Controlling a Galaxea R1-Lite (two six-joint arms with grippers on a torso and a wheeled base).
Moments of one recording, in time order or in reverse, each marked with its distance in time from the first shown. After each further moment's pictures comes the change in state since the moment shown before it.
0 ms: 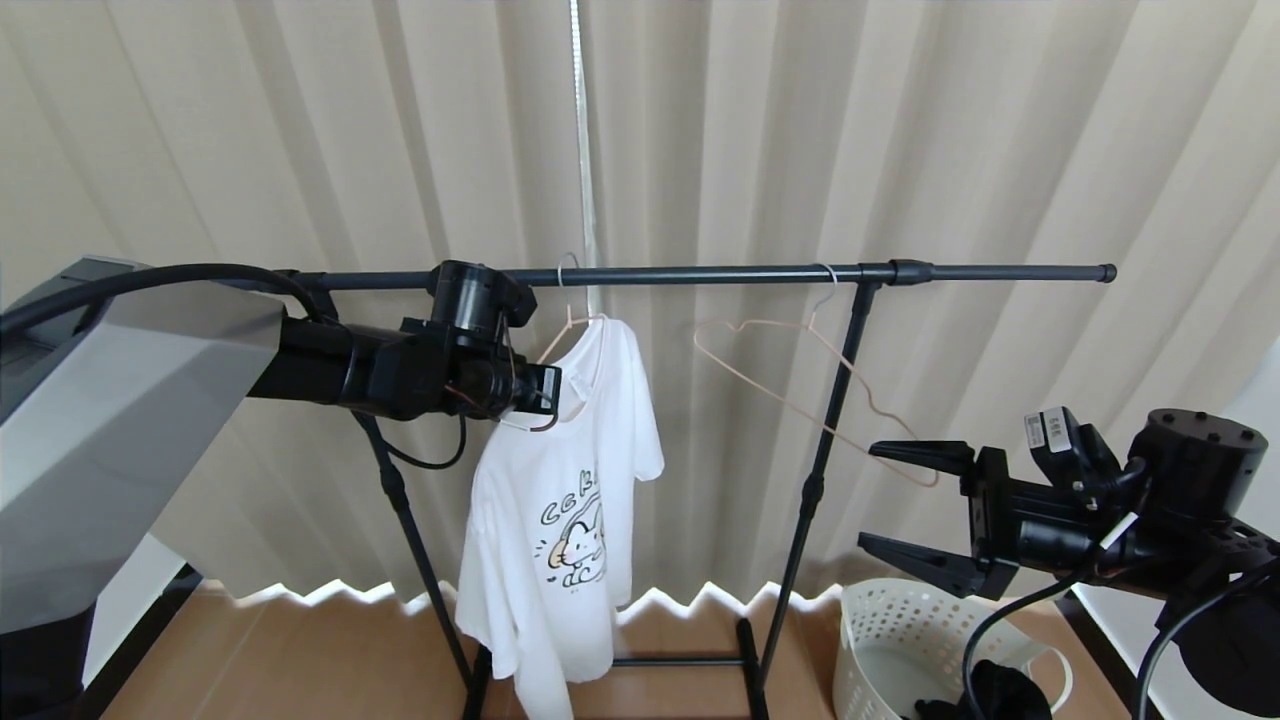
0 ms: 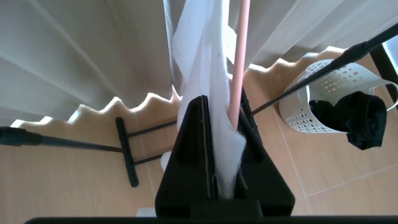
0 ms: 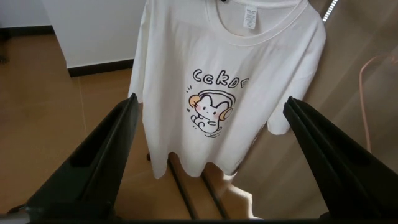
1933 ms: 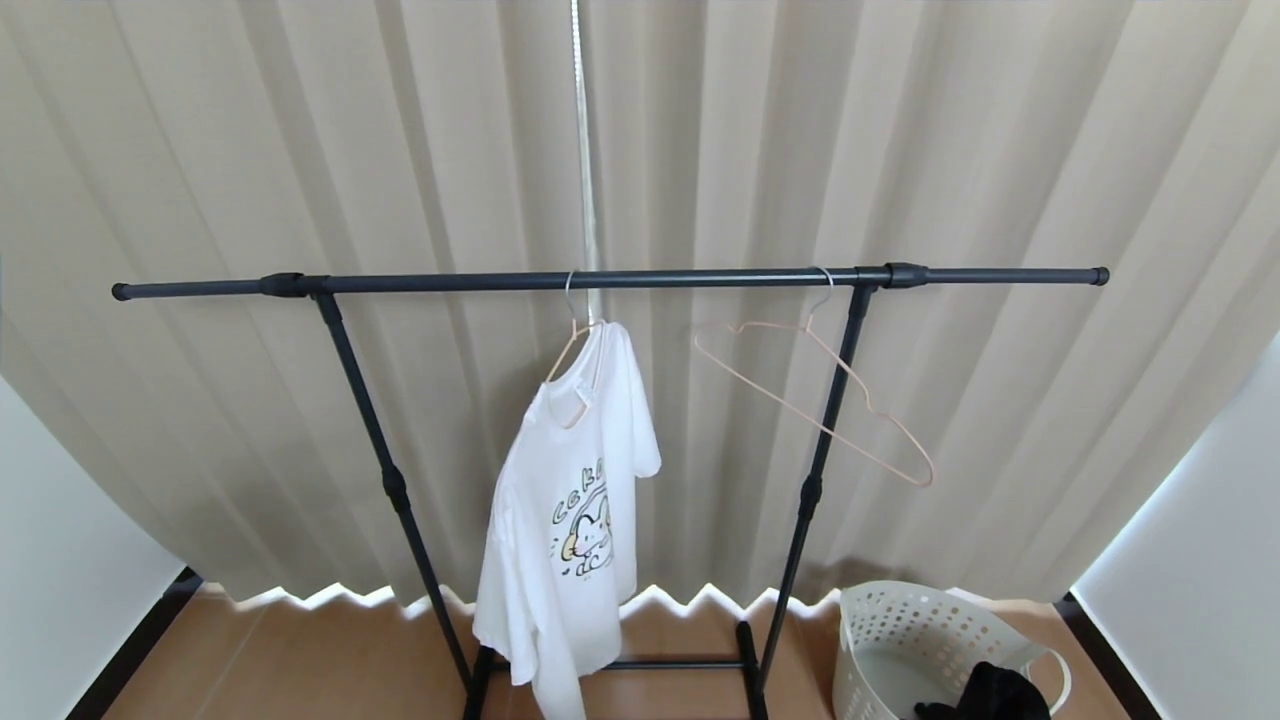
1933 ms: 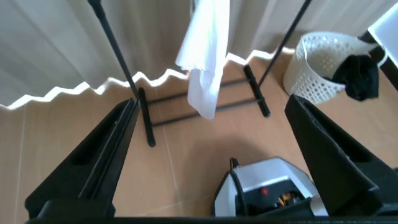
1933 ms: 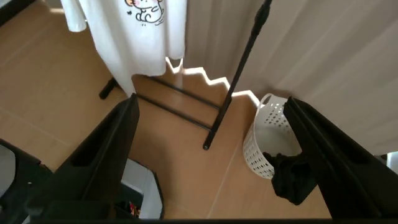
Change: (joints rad) left arm 0.096 -1.794 1.576 -0.007 0.002 0.061; right arm 0.176 -1.439 0.368 1.259 -0.914 0.174
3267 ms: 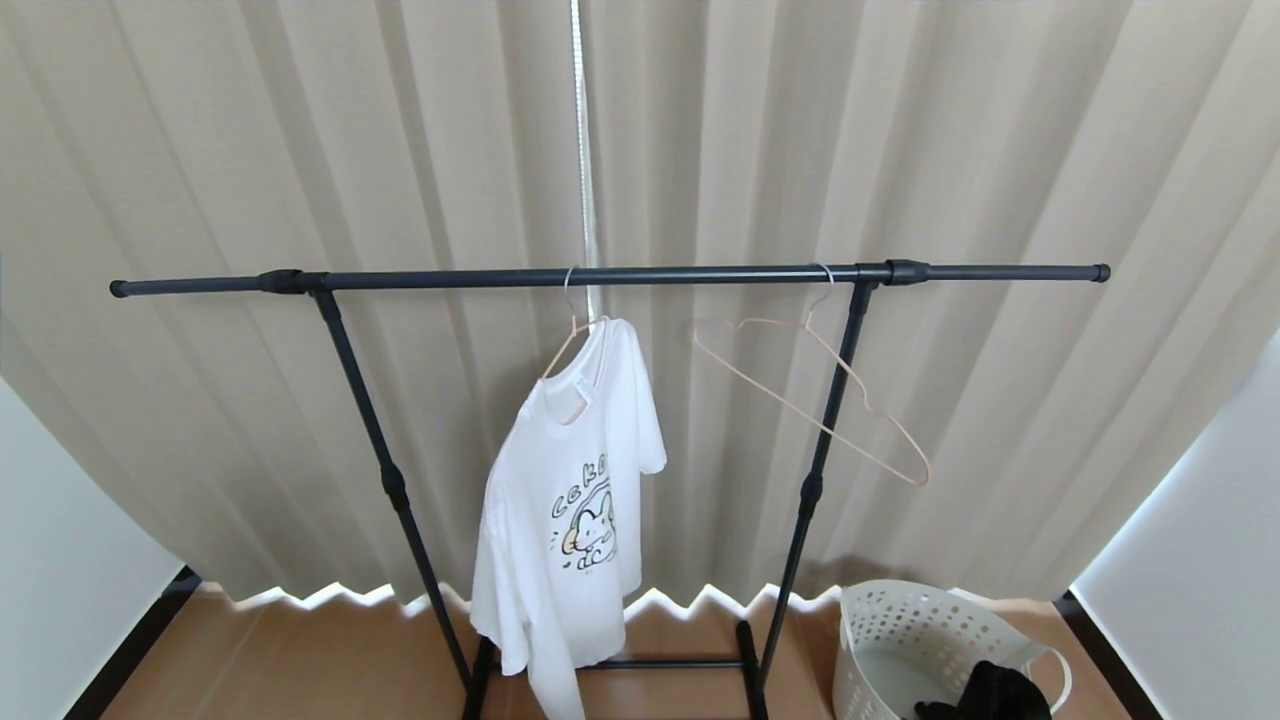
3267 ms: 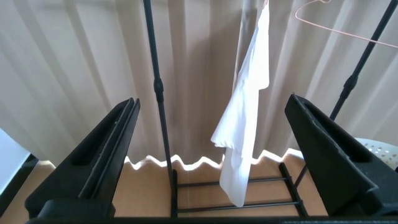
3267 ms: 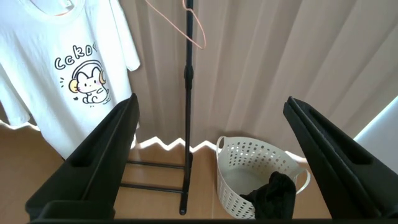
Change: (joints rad) left arm 0.232 -0.417 0.008 0.011 -0.043 0.033; right arm -0.242 -0.476 -0.019 0.160 -0.050 0.084
